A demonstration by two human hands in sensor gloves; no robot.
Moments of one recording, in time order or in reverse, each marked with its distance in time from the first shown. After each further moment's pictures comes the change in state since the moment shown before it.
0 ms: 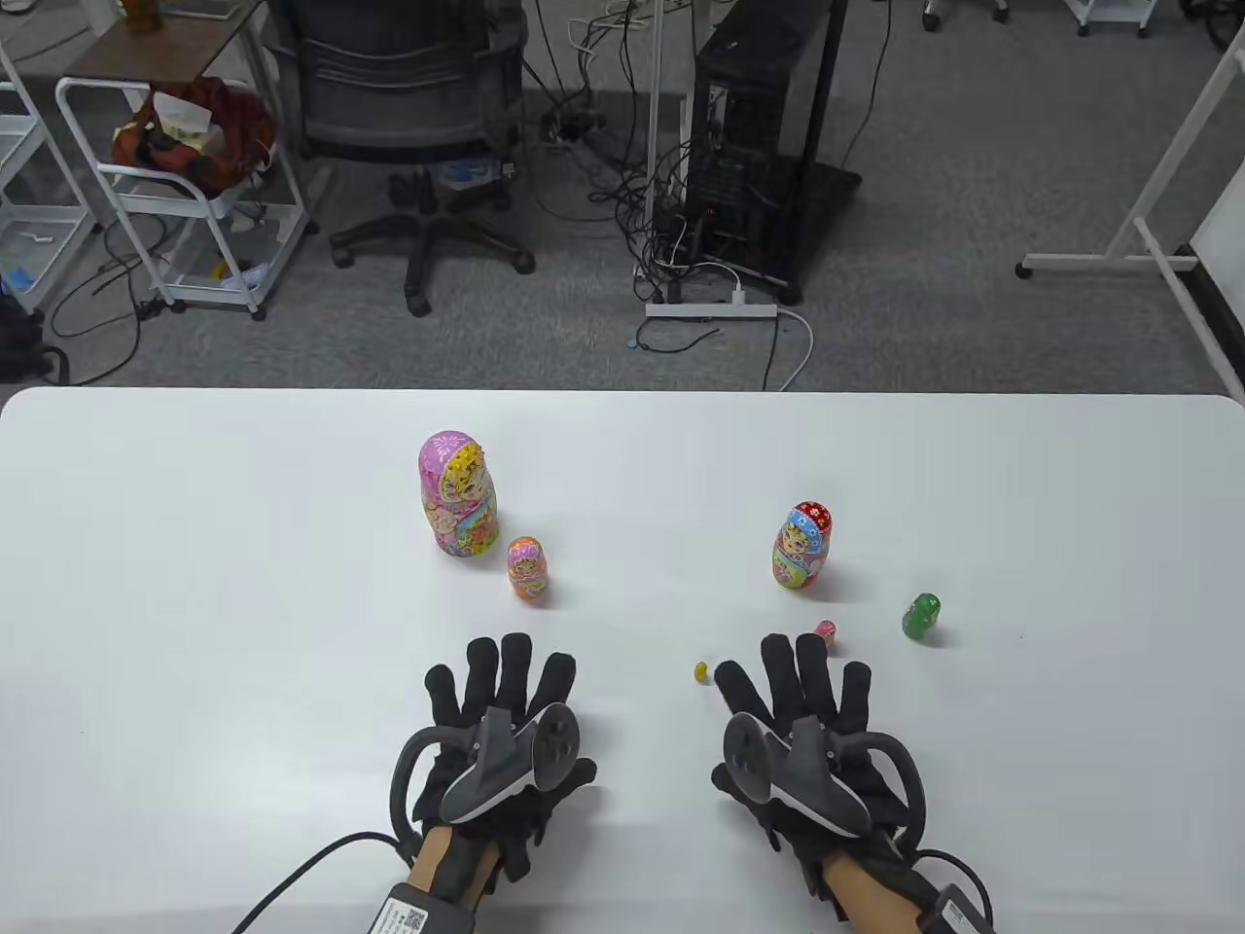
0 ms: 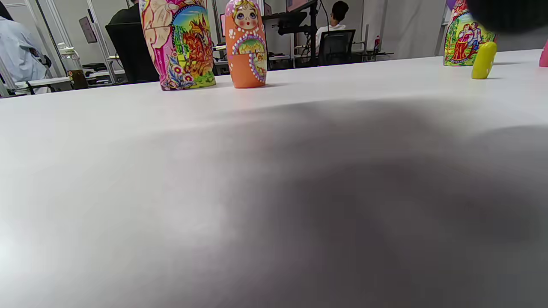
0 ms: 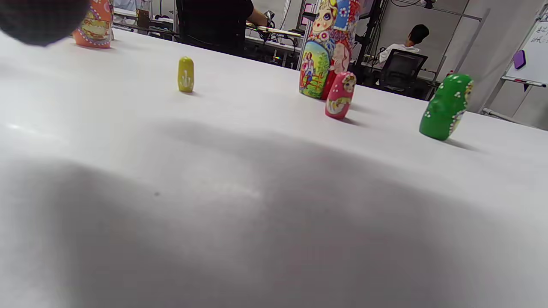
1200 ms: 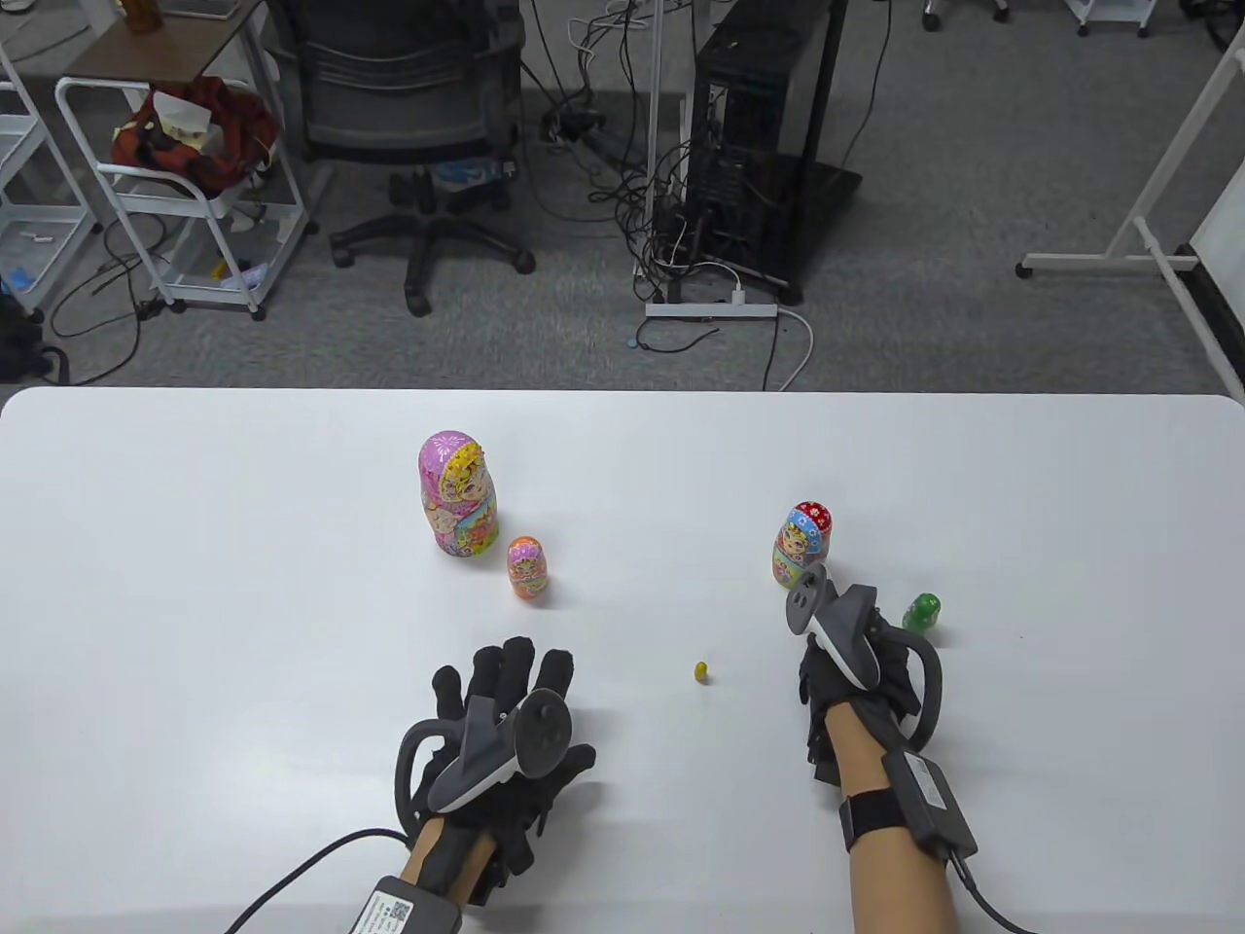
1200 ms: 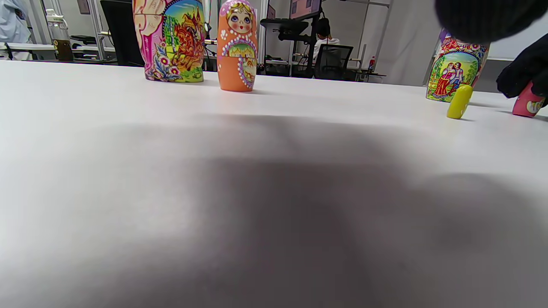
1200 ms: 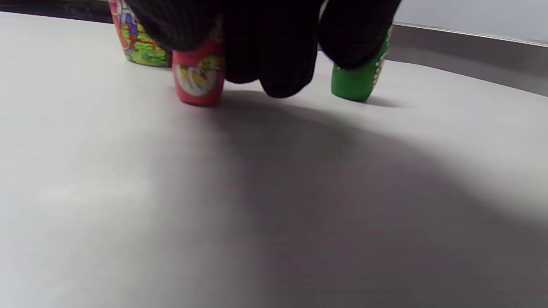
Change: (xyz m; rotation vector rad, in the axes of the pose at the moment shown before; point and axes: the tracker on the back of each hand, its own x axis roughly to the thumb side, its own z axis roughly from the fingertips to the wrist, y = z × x) left_hand -0.006 0.001 -0.006 0.010 -0.036 0.144; right_hand -0.068 0.012 -0.110 0.123 0.475 -0.123
